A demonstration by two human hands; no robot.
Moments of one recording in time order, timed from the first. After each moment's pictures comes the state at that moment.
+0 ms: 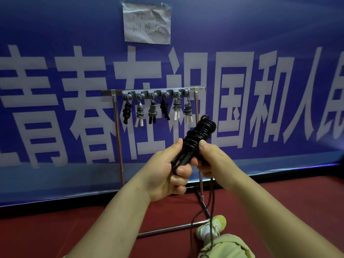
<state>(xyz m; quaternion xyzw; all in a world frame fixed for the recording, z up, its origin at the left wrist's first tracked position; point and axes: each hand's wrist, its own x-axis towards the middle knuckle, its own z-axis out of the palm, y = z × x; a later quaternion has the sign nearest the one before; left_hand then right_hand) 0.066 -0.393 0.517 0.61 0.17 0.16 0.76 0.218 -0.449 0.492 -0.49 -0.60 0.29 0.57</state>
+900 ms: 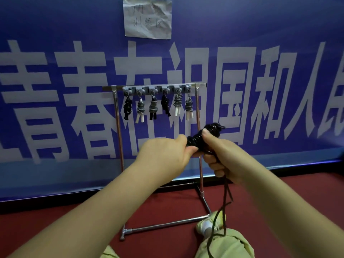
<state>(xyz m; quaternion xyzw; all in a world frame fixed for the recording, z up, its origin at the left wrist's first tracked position) 0.072 -0.390 0.529 0.91 0.31 0.19 -0.18 0.219 -0.468 0.514 -0.60 -0.46 0.38 0.53</state>
